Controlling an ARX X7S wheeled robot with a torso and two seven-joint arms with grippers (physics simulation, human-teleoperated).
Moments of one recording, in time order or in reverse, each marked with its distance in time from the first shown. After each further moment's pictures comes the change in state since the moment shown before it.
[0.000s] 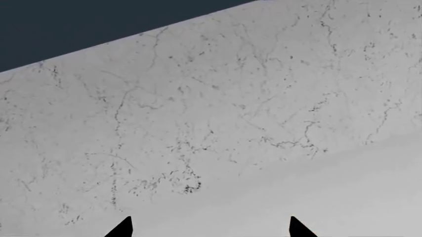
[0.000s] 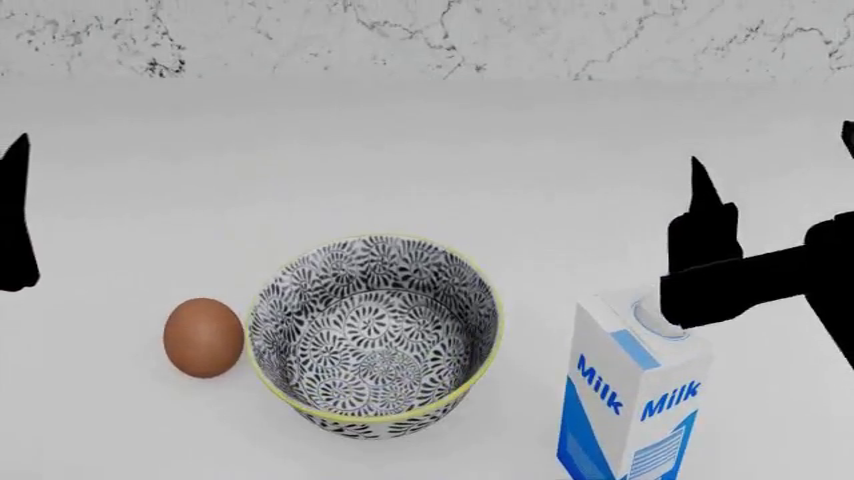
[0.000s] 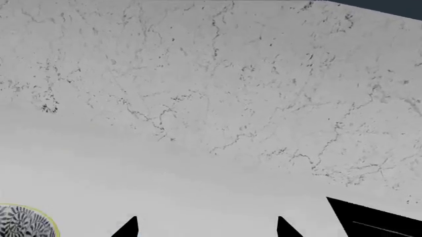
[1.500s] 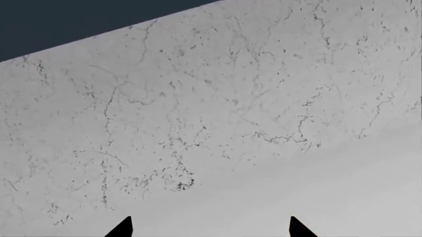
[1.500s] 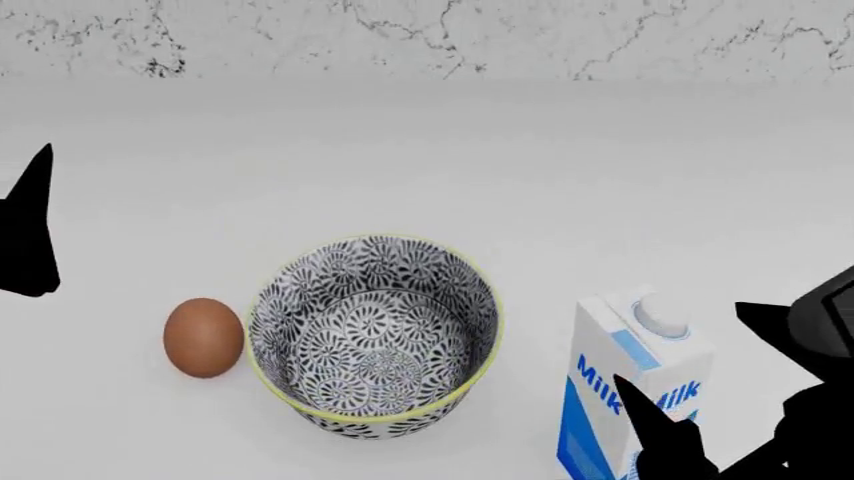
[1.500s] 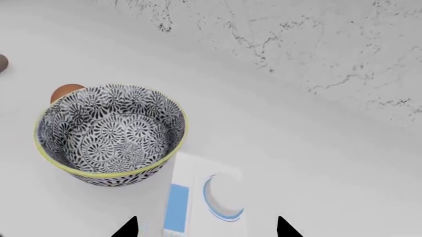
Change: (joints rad) left arm 0.007 0.003 0.050 -0.066 0.020 0.075 0.016; right arm -0.209 0.246 0.118 -0.117 0.405 0.098 -0.159
